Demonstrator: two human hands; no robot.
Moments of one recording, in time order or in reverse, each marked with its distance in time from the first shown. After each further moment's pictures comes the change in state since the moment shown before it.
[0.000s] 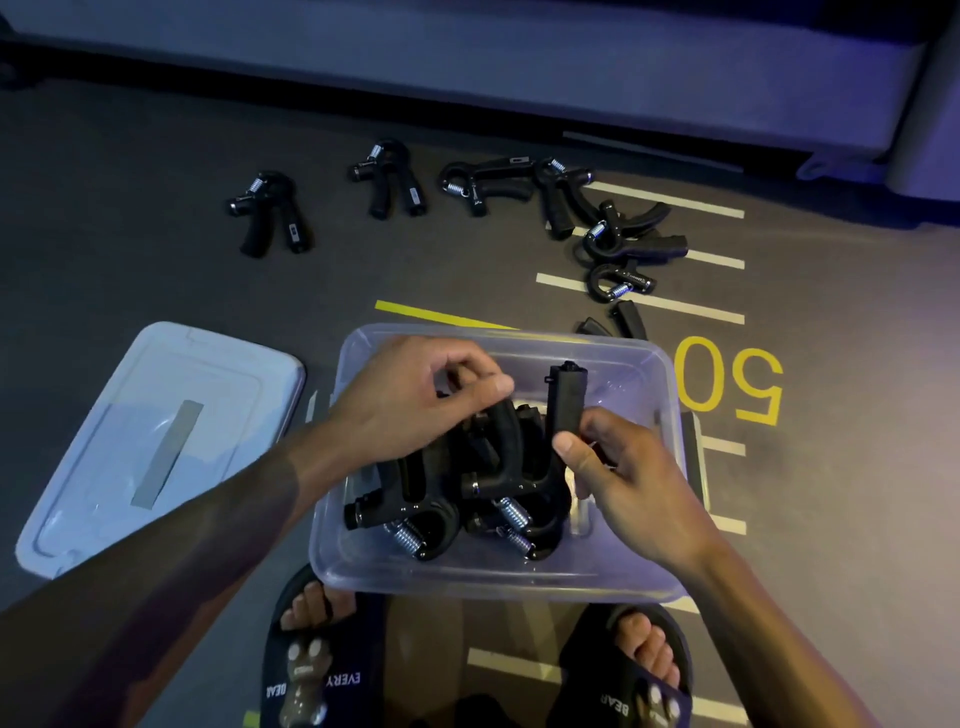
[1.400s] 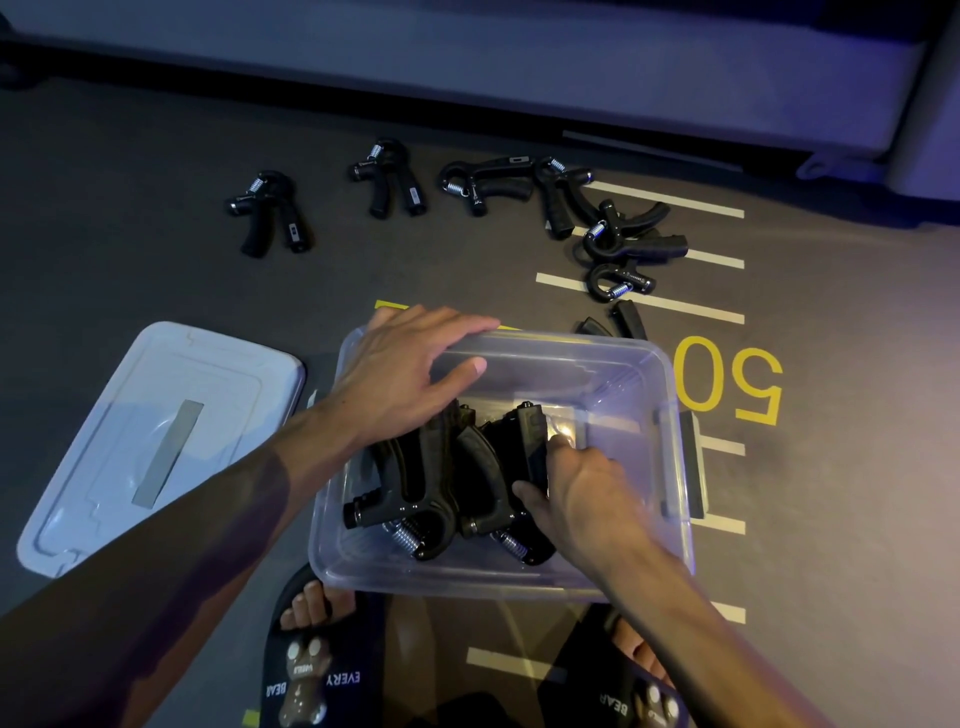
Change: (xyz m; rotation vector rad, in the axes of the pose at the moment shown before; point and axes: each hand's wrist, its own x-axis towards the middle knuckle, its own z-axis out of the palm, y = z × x) left_hand 0.017 -0.034 -0.002 0.521 0.044 0.104; right_hand 0.006 -0.028 0.039 -0.808 -0.157 0.306
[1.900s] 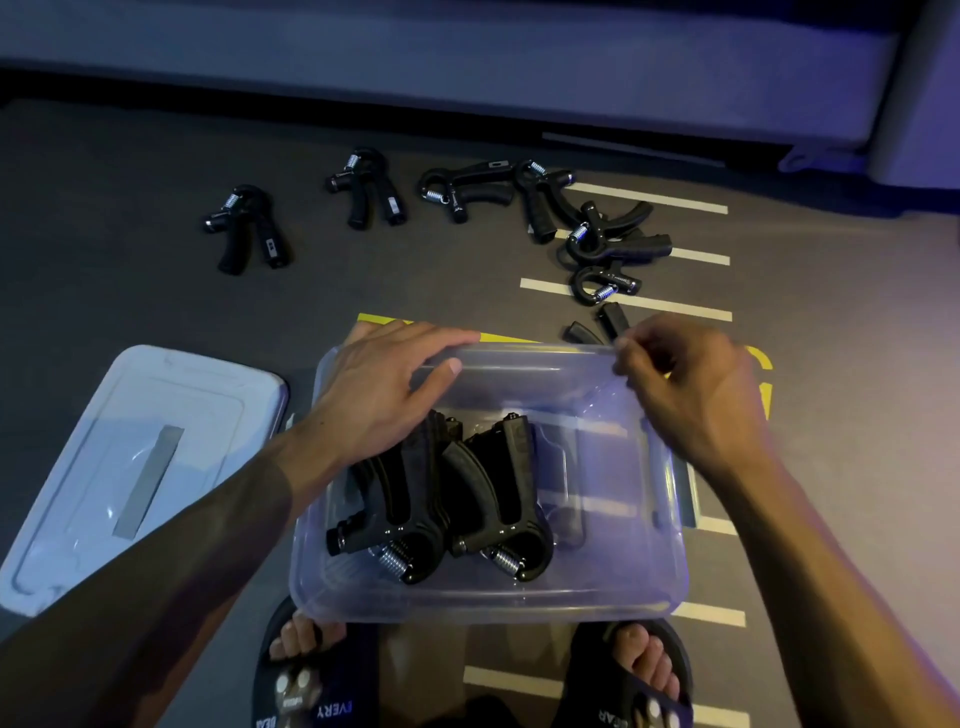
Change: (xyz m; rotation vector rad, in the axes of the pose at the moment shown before) left_hand 0.006 -0.001 0.001 -0.004 -0.024 -0.046; right_hand 0.040 0.070 -0.074 0.485 0.541 -0.102
